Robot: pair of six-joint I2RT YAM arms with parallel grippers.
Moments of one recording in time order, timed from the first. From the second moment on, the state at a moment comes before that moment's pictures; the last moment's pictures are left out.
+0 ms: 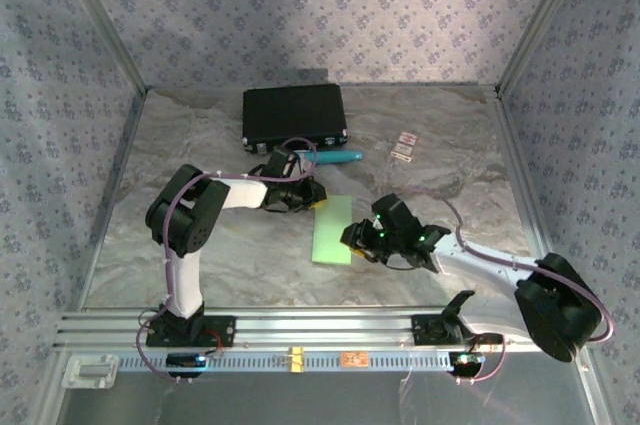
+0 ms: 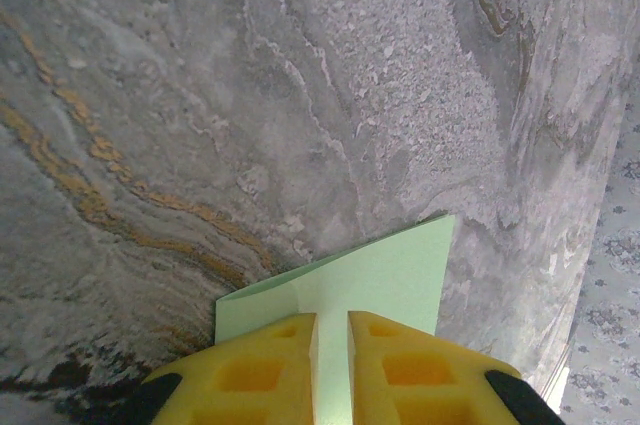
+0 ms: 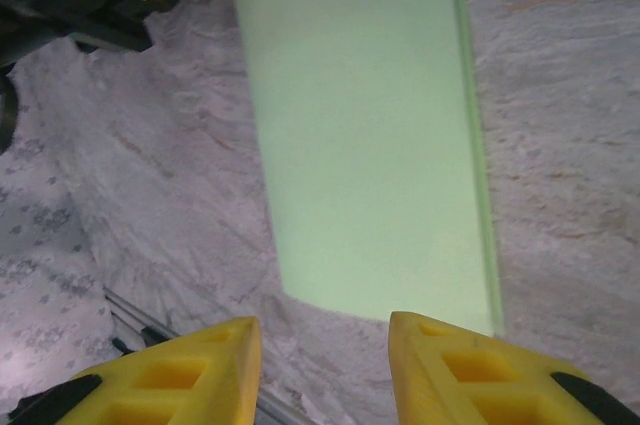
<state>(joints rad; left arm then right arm) -0.57 1.96 1.01 0.09 0.54 -0.90 0.73 1.20 0.49 -0.10 -0.33 1.19</state>
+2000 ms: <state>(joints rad) -0.60 1.94 1.00 0.09 0.53 -0.92 0.66 1.42 0.42 0.28 -0.43 1.15</state>
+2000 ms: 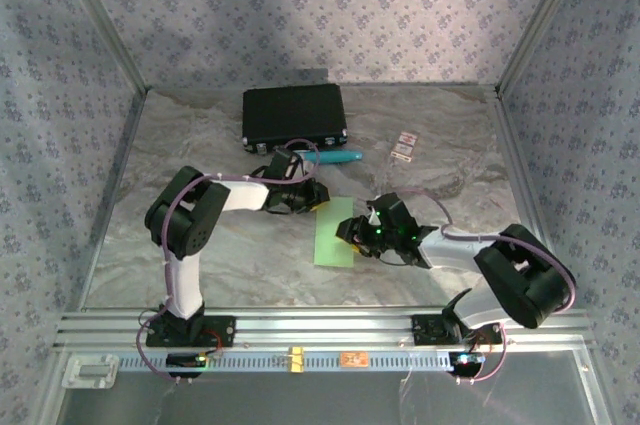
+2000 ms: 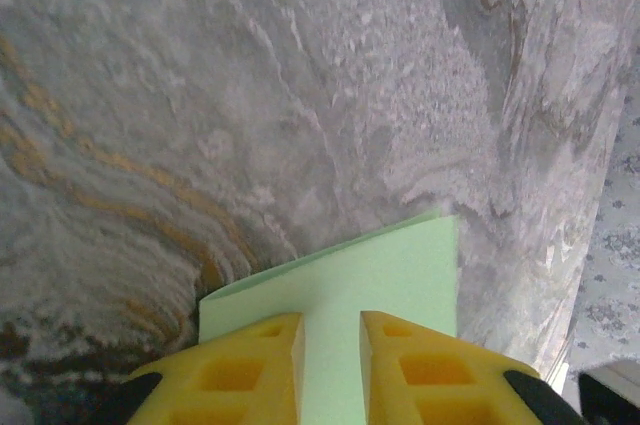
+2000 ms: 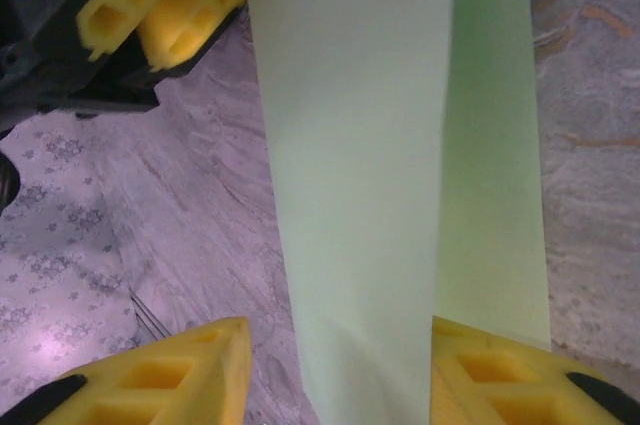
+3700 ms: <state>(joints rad) -0.70 1.42 0.76 -0.01 0.24 -0.70 0.41 1.52 0.46 0.31 -0.53 1.03</state>
